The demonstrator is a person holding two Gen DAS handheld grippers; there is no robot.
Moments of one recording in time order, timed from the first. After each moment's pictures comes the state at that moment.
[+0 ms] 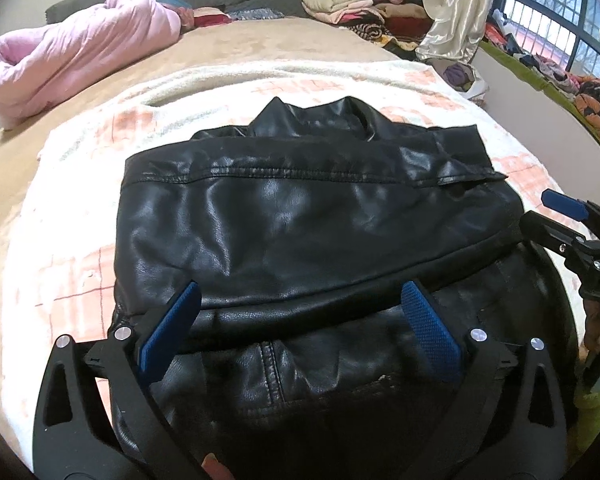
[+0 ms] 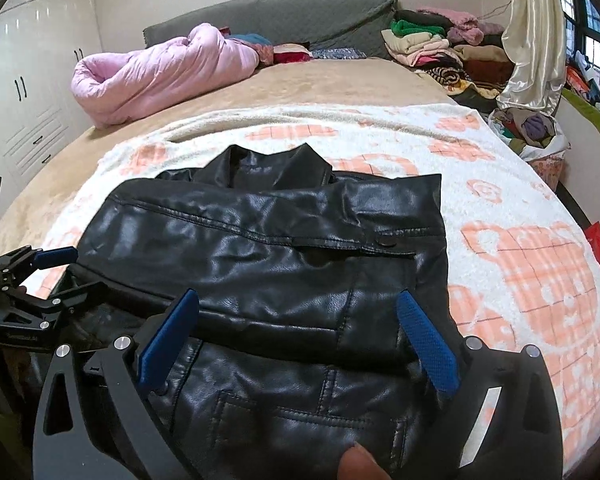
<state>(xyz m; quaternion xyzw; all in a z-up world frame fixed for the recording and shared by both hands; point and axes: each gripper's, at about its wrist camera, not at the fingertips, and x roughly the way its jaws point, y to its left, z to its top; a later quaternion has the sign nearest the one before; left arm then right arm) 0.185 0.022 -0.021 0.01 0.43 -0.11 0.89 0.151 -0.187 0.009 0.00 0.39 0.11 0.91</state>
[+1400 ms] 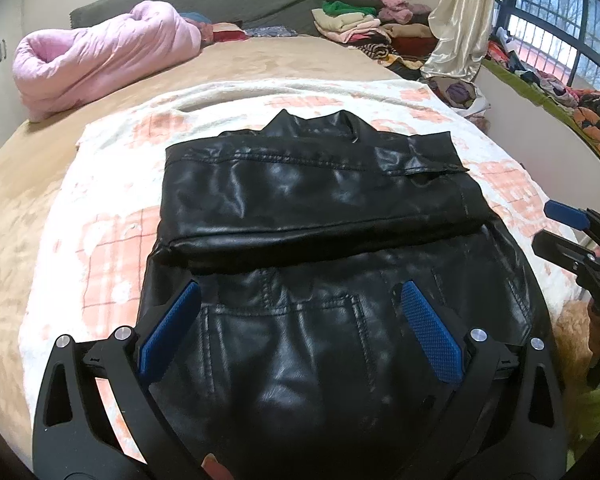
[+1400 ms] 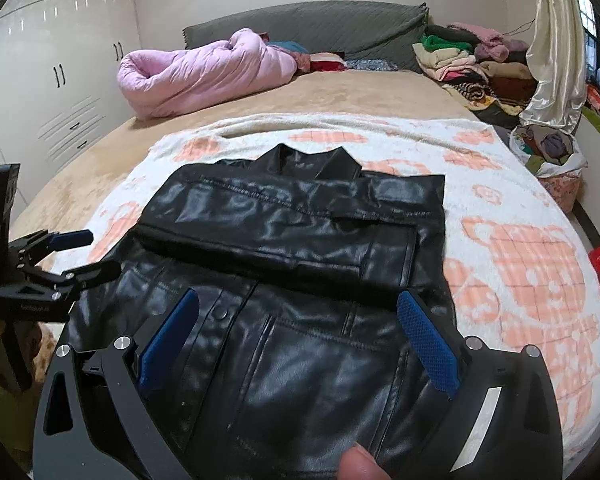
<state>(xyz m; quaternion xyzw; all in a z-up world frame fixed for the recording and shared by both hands) 0.102 0.023 0.008 0.00 0.41 -0.09 0.91 0.067 -0.190 0.043 -0.01 0.38 0.18 0.91</state>
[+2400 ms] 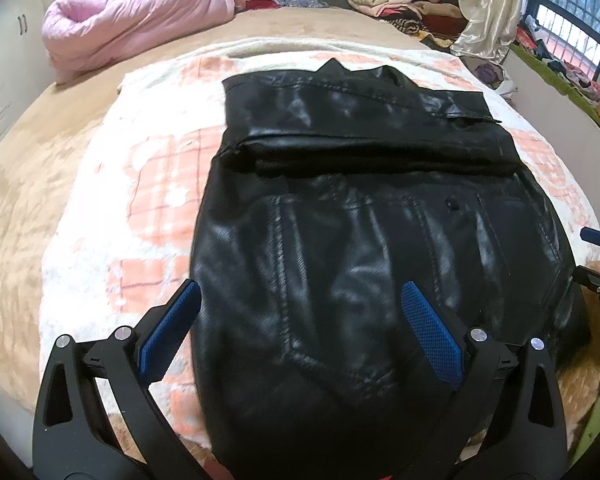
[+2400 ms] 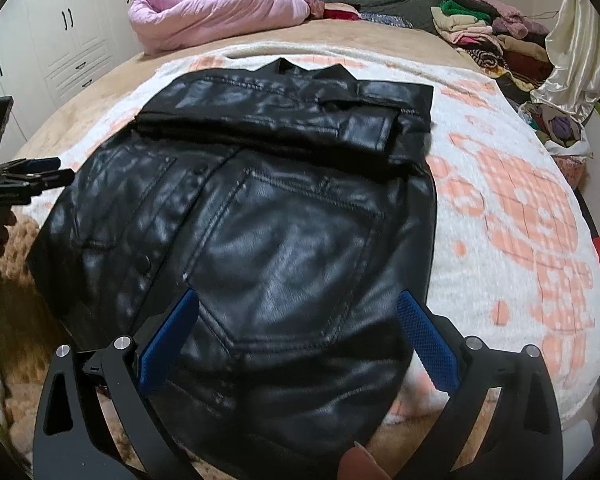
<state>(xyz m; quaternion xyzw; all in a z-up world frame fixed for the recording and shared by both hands) 0.046 0.074 -0.024 -0.01 0.46 -0.04 0.89 0.003 -0.230 -0.013 -0.07 0.46 0.18 0.87</state>
